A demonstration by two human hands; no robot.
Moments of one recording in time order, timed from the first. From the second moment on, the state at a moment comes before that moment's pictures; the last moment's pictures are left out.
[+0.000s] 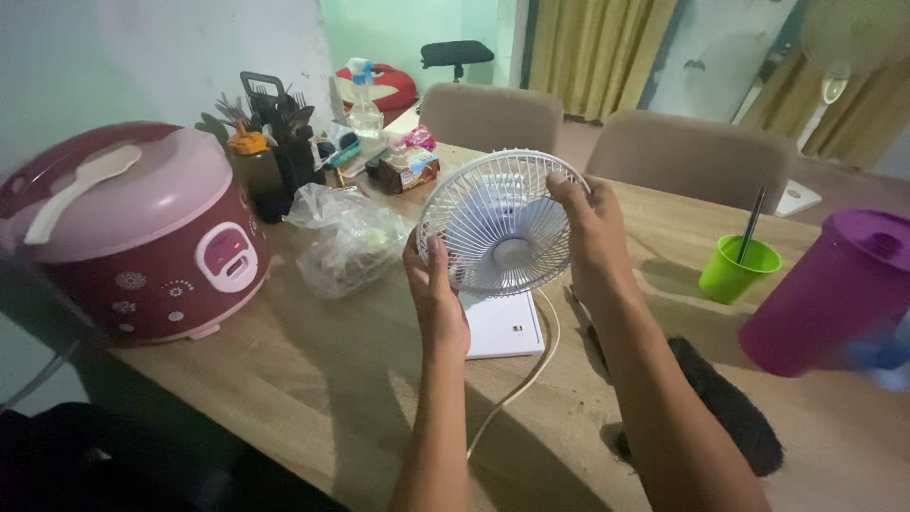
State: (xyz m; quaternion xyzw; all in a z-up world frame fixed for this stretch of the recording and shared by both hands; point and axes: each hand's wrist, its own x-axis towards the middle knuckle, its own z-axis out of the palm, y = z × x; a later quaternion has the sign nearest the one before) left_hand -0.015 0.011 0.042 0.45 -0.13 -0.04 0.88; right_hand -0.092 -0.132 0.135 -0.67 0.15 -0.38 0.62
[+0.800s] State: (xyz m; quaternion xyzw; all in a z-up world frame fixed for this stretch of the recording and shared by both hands) left_hand 0.005 0.023 0.121 0.47 -0.20 -0.11 0.85; right_hand -0.092 -0.130 0.131 -0.68 0.13 -0.37 0.62
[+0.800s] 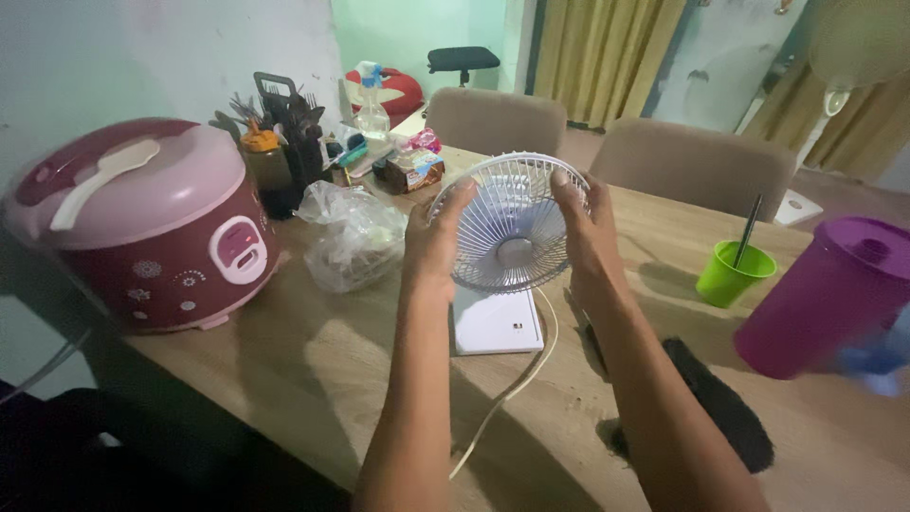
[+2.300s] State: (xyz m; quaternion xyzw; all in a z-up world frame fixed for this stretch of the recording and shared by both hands) left_hand -0.013 0.015 0.100 0.62 -0.28 0.21 0.71; right_hand -0.095 -0.125 0.130 -0.70 0.17 -0.37 0.58
